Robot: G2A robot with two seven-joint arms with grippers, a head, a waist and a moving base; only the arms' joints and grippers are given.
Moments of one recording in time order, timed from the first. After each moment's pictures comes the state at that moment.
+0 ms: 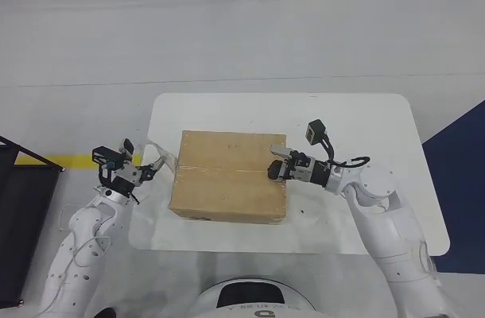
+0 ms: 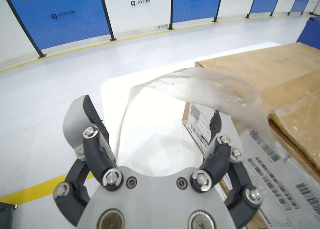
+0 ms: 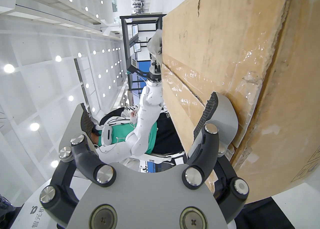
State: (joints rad) left arm 1.58 -1.11 -1.53 -1.45 1.24 -0.40 0.35; right arm -1.37 -1.20 1.36 -1.66 0.26 0.13 0.99
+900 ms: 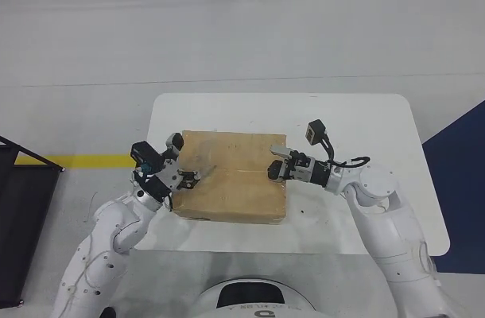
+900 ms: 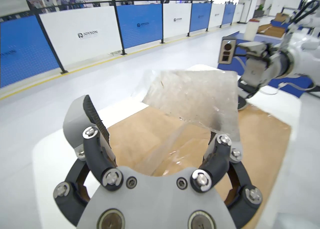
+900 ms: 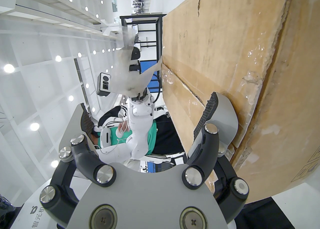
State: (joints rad) left arm 1.64 -1.12 -1.38 -1.85 1.08 -0.50 0.11; right arm -1.37 -1.20 1.36 -1.66 0.26 0.13 0.99
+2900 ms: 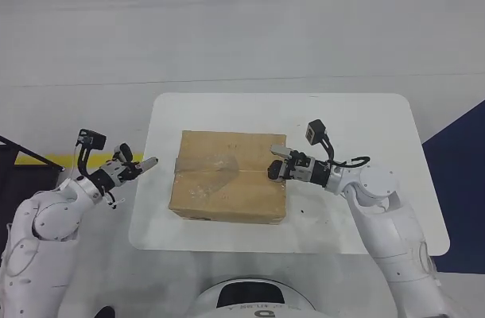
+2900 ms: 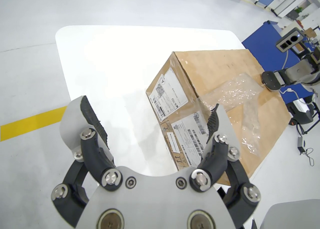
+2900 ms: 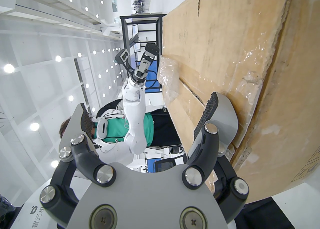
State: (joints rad) left arm 1.60 -1.06 -1.74 -1.69 0.58 -0.58 -0.63; right arm -1.37 -1.20 1.36 -1.66 0.26 0.13 0.99
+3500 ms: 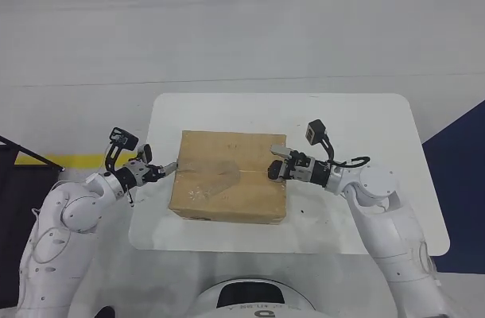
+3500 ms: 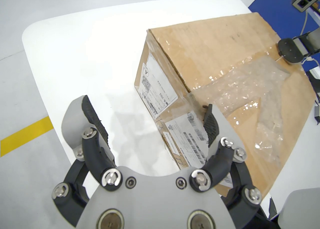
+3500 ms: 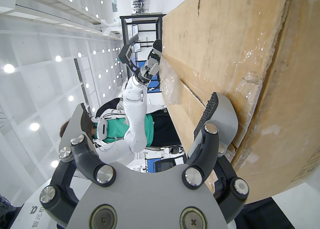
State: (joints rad) left arm 1.53 -1.06 -1.60 -1.67 0.71 -0.57 -0.60; right arm -1.37 -1.20 1.36 -1.66 0.26 0.13 0.99
